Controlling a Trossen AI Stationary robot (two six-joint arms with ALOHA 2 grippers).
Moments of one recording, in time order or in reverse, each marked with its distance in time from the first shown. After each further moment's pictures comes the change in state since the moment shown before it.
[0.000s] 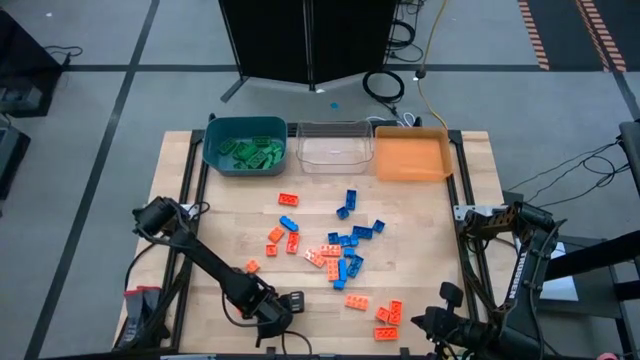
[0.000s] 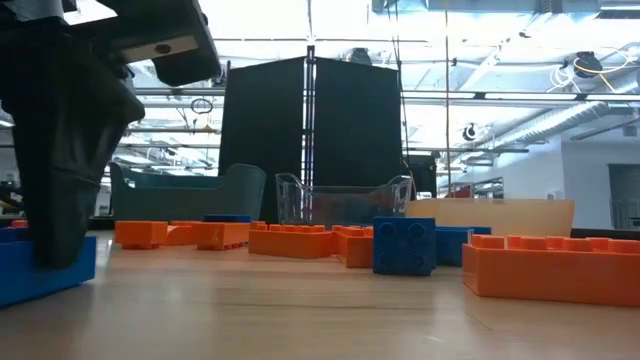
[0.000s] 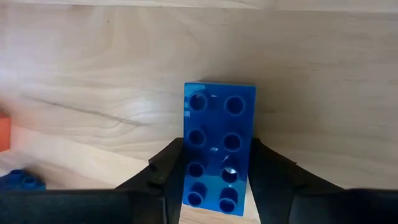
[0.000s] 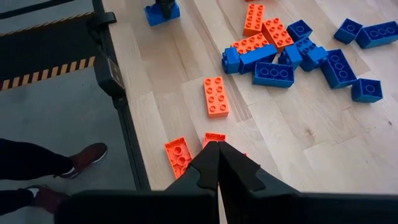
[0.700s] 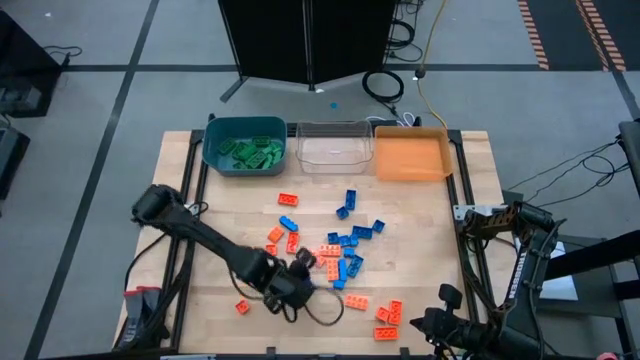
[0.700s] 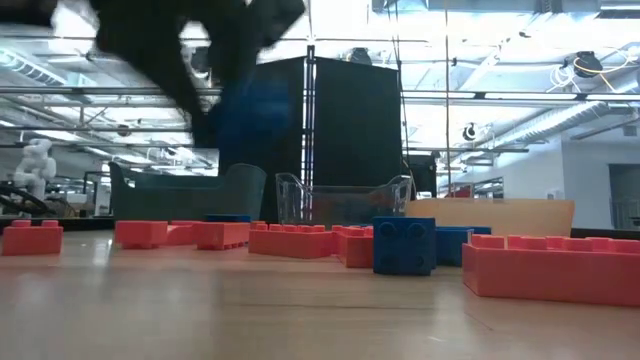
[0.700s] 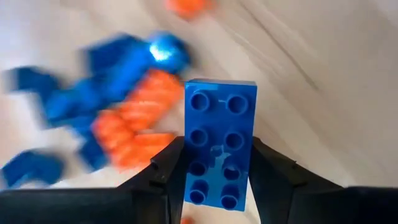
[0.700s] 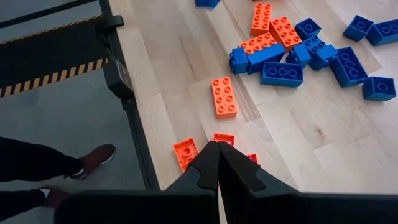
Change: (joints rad) left arm 0.142 -0.139 0.191 -0.199 -0.154 -0.577; right arm 0.000 0.000 0.001 0.031 0.000 0.002
